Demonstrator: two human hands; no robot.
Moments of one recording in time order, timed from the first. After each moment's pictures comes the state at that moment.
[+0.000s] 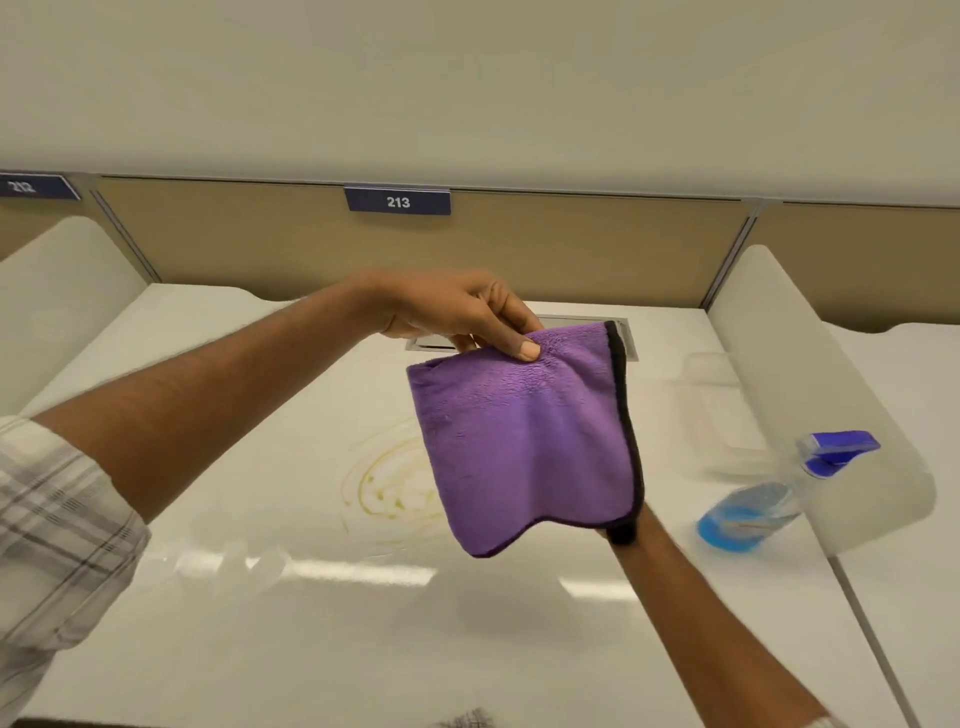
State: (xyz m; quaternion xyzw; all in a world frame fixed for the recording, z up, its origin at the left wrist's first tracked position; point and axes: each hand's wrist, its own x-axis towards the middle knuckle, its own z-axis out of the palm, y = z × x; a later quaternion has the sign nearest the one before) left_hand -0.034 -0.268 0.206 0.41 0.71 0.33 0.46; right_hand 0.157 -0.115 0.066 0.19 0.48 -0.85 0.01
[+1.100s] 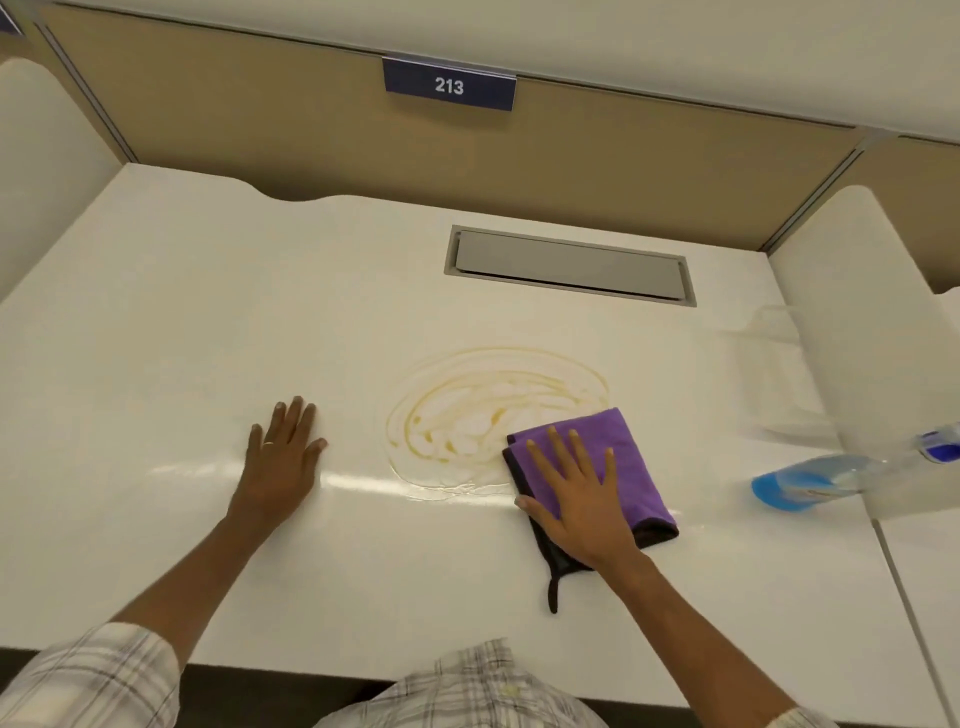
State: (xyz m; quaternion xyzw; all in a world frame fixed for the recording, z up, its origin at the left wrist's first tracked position) left_hand -0.026 -0.566 -0.156 0.12 0.98 0.11 0.10; right_hand 0.142 -0.173 -0.131 0.04 0.99 -0.06 0.10
